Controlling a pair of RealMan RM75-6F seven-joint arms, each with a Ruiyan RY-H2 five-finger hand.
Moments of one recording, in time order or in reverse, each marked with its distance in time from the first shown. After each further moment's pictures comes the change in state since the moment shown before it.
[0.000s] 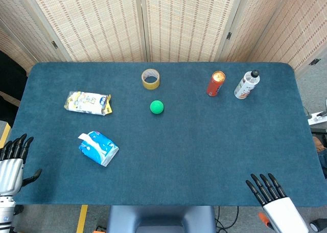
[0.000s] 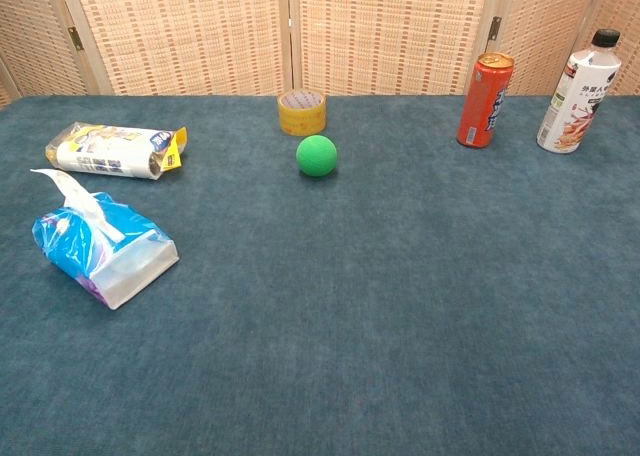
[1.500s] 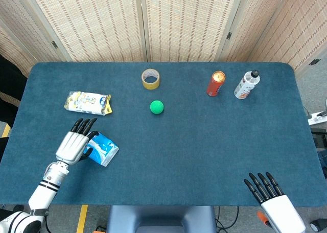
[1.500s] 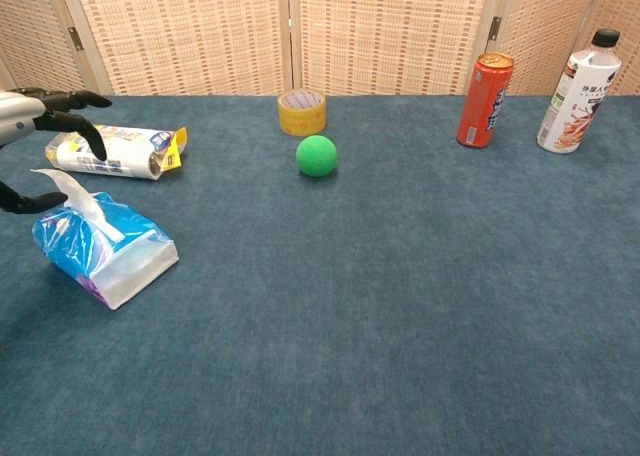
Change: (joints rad) left arm -0.373 -0.130 -0.075 0.016 -0.048 -0.404 0.231; right arm 0.020 0.002 0.002 -0.014 0.019 -0.038 -0.004
